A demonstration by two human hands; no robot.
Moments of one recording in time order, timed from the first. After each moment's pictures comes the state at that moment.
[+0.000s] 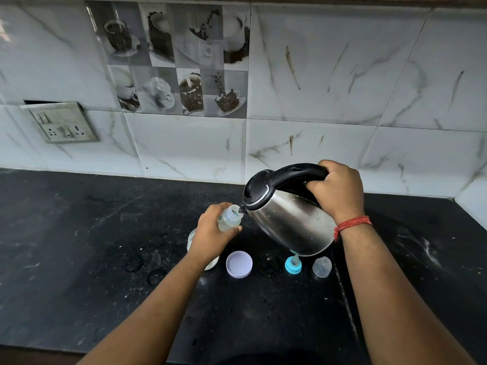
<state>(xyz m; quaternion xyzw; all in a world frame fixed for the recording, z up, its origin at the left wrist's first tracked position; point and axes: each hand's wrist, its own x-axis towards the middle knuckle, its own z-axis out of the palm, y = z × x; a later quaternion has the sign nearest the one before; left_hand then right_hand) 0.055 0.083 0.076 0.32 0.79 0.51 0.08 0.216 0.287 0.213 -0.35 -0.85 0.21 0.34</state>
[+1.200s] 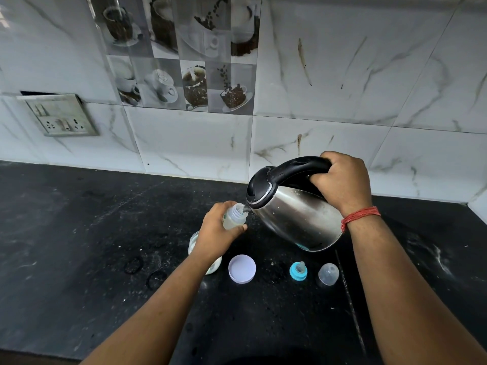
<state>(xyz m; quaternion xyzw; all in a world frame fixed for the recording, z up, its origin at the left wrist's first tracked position) 0.039 0.099 0.075 0.32 0.78 0.52 0.08 0.184 0.305 0.225 -0.31 -0.88 0.17 0.32</state>
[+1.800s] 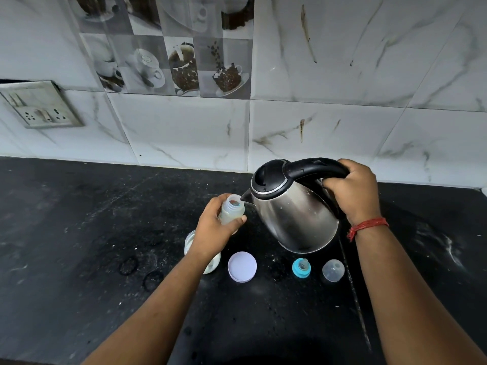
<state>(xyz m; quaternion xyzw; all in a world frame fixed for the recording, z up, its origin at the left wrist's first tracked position) 0.024 0.113 0.063 0.27 0.73 0.60 0.15 0.180 0.342 0.174 -0.35 -0.78 0.38 0.34</state>
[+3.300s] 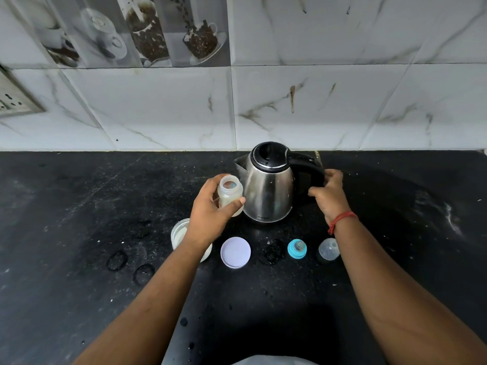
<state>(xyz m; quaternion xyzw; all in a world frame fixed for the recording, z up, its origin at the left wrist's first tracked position) 0.025 0.139 0.065 0.29 0.71 0.62 0.17 0.166 0.390 0.034 -0.45 -0.64 0.56 0.26</state>
